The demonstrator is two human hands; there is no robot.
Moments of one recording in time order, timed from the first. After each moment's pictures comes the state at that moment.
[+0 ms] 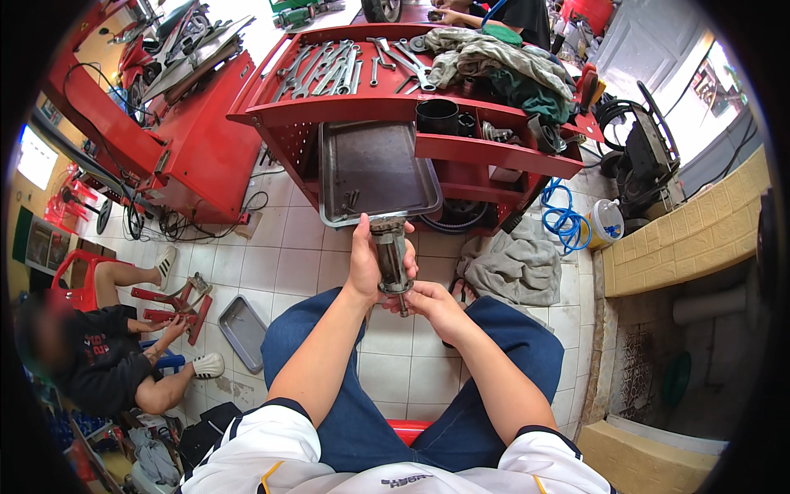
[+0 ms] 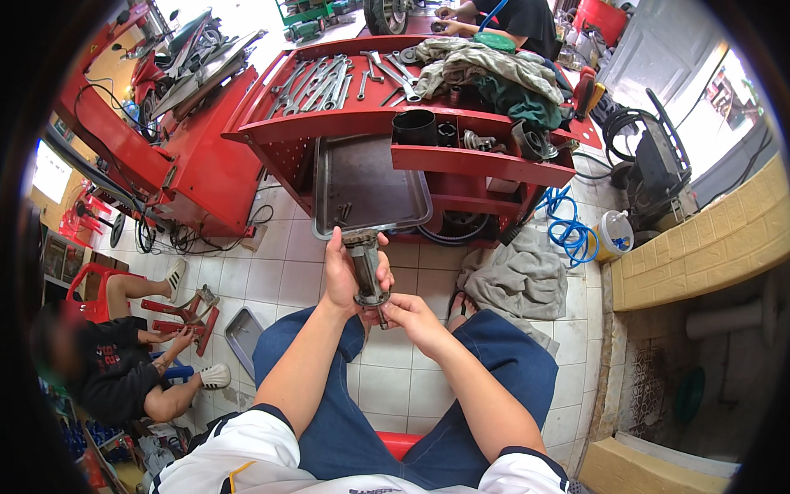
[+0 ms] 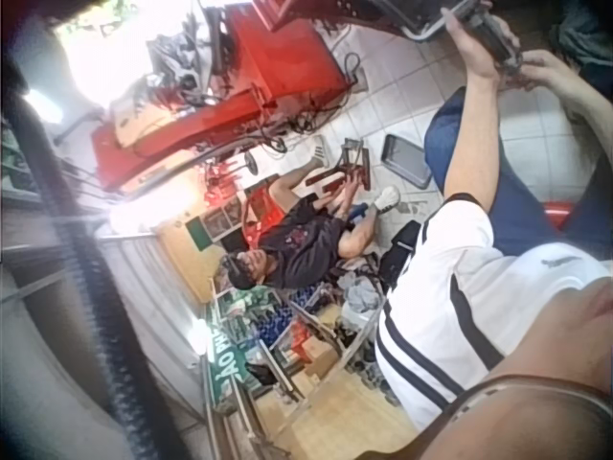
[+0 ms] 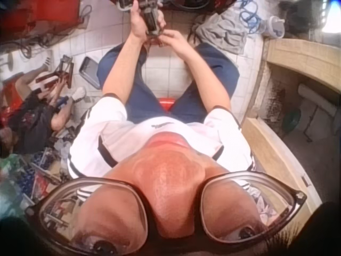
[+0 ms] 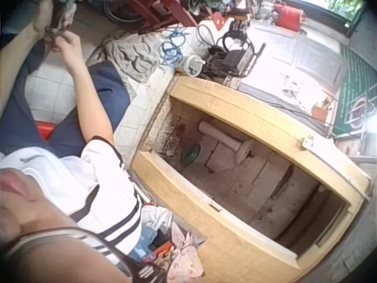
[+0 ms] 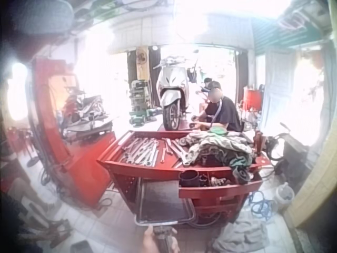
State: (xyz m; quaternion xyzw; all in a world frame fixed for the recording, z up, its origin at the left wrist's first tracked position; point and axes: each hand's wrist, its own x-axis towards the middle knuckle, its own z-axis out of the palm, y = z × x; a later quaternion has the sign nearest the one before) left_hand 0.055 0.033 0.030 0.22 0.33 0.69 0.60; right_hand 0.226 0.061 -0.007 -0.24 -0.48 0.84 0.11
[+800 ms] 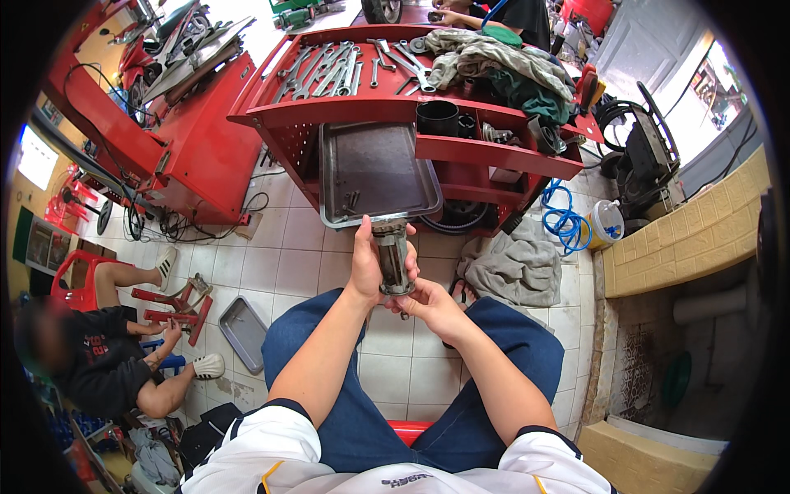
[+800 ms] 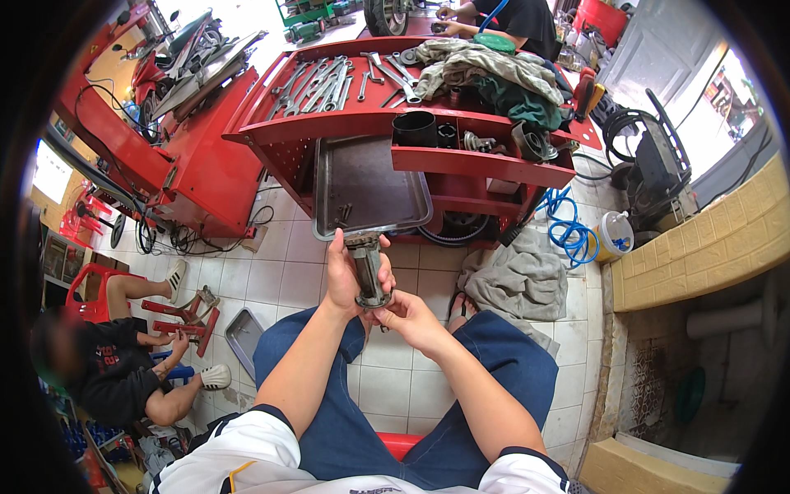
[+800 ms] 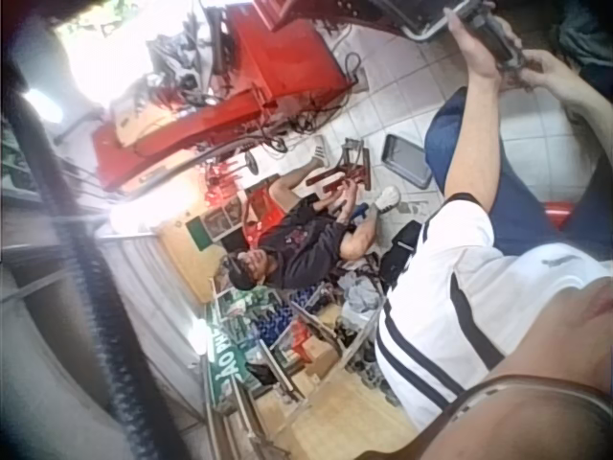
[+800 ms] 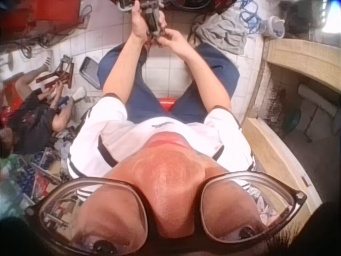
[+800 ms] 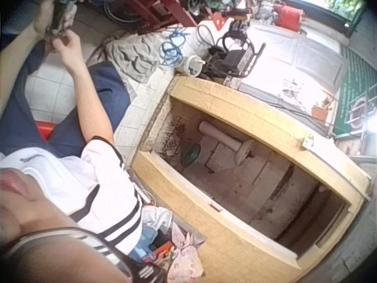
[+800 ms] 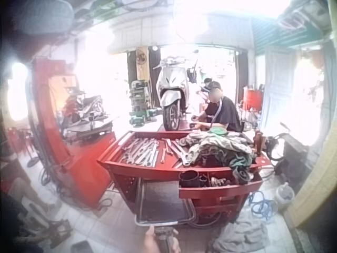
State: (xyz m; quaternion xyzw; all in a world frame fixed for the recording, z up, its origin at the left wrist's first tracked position) left_hand 0.057 0.033 0.030 0.21 0.32 0.69 0.62; right_hand 0.223 0.058 -0.005 -0.24 -0.52 0.81 0.12
